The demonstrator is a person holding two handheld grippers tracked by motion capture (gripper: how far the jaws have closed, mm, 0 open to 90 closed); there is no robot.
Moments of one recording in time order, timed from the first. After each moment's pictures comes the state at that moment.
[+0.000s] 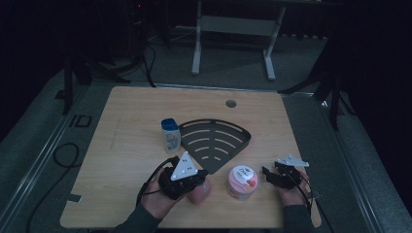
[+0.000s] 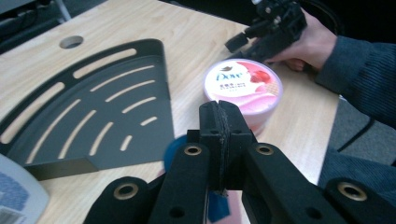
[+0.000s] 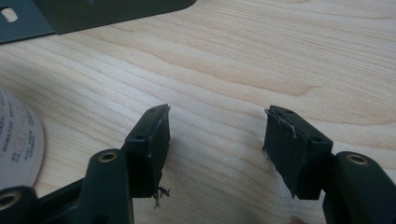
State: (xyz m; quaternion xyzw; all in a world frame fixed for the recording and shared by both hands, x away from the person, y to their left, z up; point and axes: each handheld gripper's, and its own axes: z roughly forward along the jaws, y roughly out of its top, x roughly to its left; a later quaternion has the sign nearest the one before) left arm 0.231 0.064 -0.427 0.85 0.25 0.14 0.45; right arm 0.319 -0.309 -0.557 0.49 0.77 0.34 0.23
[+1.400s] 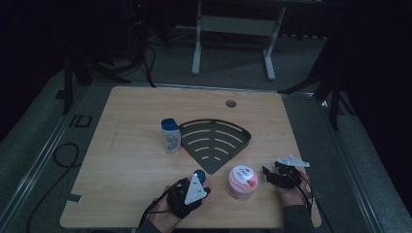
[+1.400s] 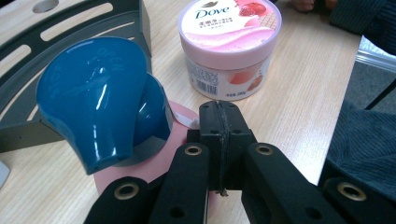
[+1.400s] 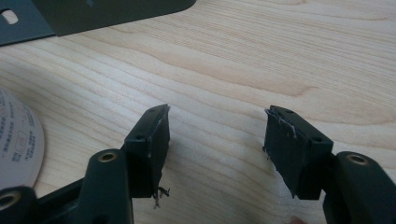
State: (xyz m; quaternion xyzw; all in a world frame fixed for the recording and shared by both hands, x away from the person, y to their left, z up) left arm 0.209 0.043 -0.481 0.87 0.24 0.17 0.40; right arm 0.319 -0.310 -0.556 0.49 0.77 0.34 0.23
